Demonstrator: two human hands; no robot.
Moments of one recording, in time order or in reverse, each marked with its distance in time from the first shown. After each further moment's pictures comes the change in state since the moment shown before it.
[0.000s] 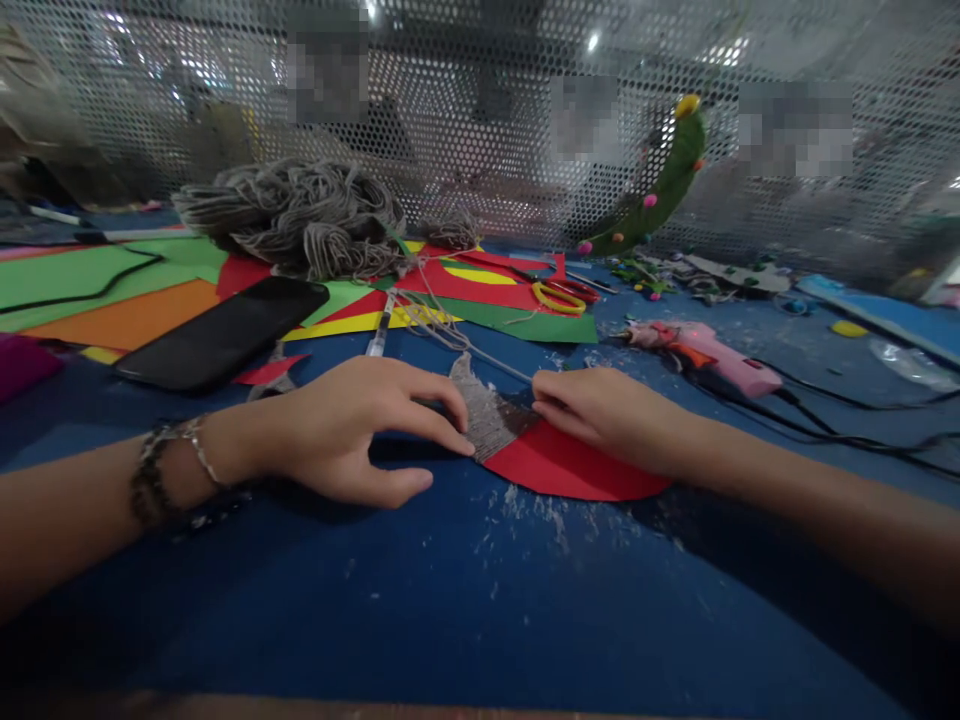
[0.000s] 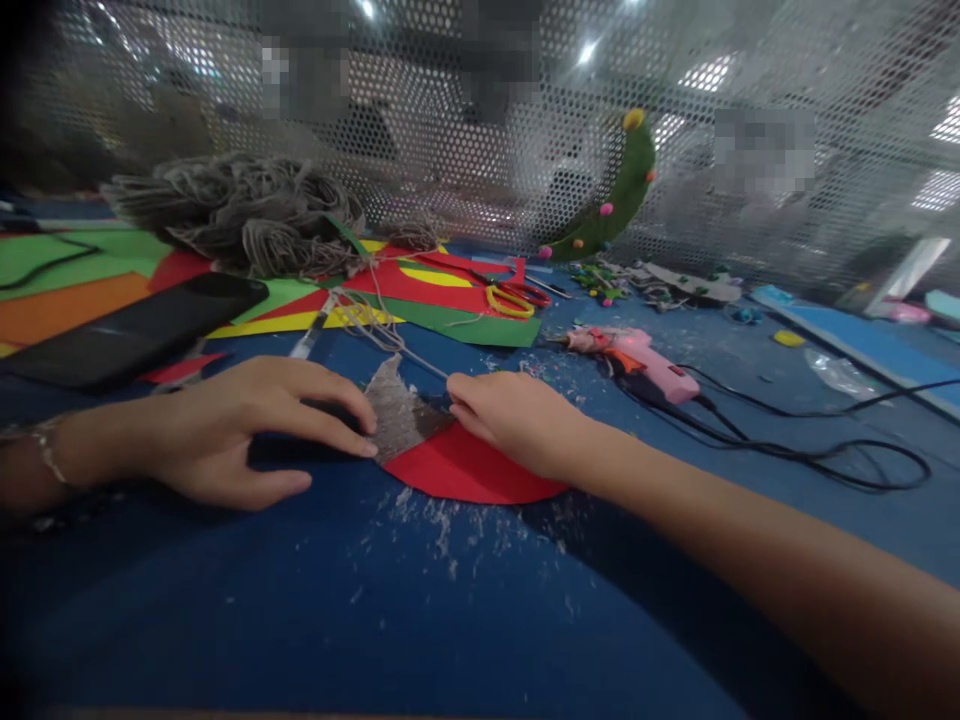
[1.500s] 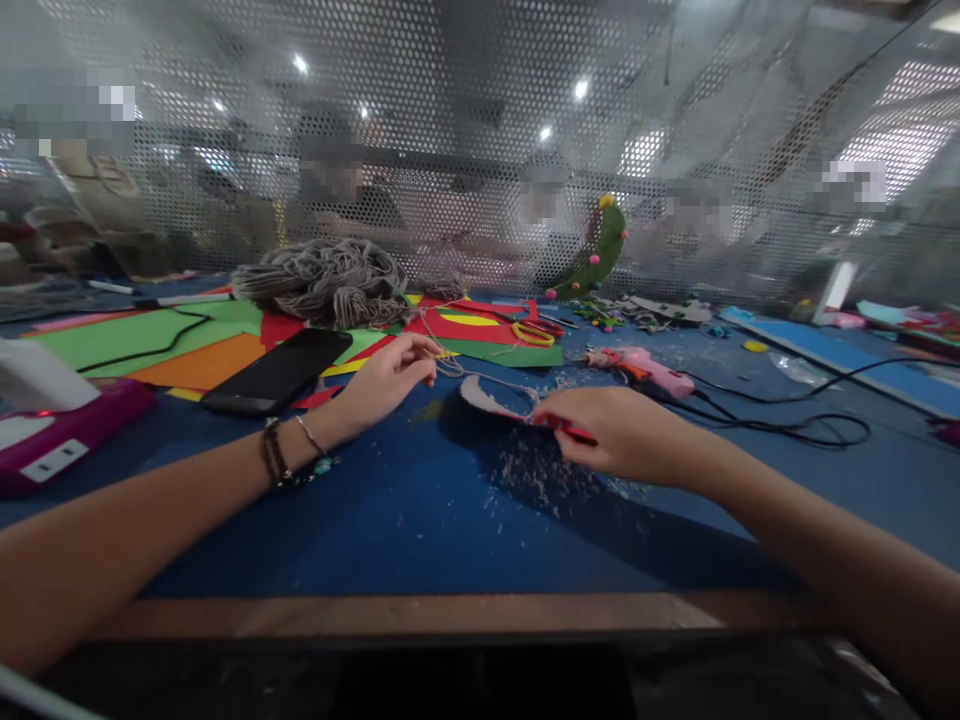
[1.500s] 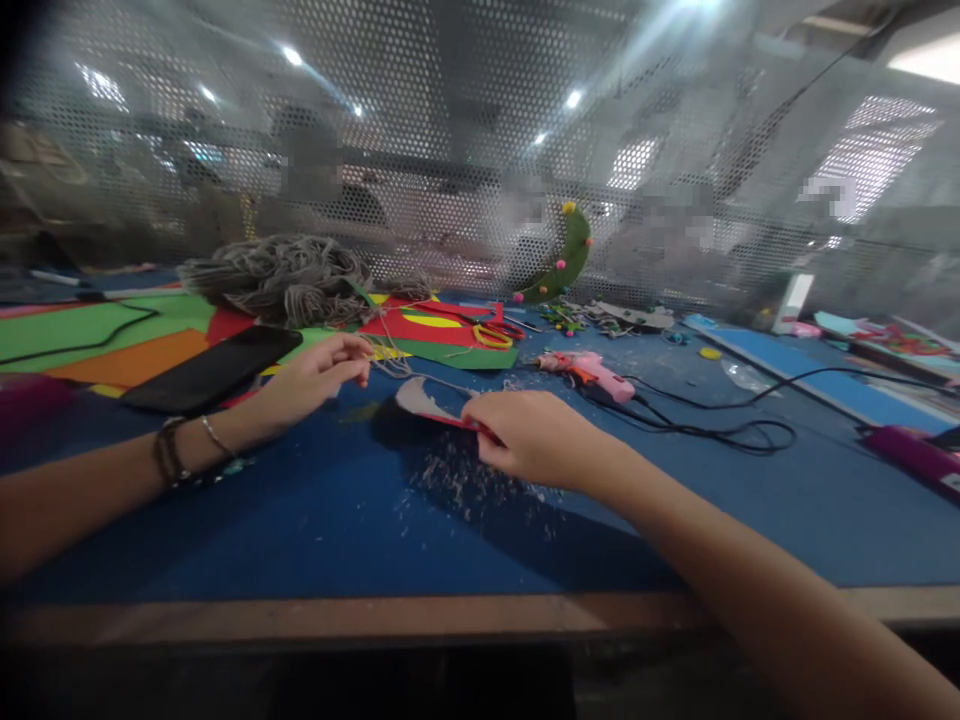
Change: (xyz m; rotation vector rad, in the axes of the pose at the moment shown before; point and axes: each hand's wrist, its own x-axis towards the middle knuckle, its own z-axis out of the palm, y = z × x) left_hand 0.007 -0.006 0.001 -0.439 0.587 -0.574; right_hand -0.049 -0.037 -0.029 -0.007 0.099 0.043
